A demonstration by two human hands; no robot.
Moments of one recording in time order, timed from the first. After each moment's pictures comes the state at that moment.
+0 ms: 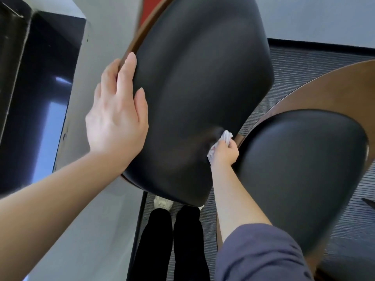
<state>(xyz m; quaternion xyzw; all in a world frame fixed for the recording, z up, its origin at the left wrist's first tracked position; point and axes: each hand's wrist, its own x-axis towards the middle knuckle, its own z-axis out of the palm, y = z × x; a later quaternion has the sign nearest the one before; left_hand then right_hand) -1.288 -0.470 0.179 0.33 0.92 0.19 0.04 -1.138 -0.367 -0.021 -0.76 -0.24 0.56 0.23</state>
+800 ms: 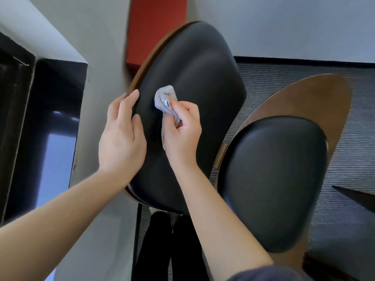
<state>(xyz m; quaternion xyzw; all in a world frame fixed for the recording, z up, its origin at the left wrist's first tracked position) -1.311 -0.469 0.190 0.32 0.87 0.32 0.18 -1.236 -0.391 0.153 -0.45 -0.64 0.50 0.37</state>
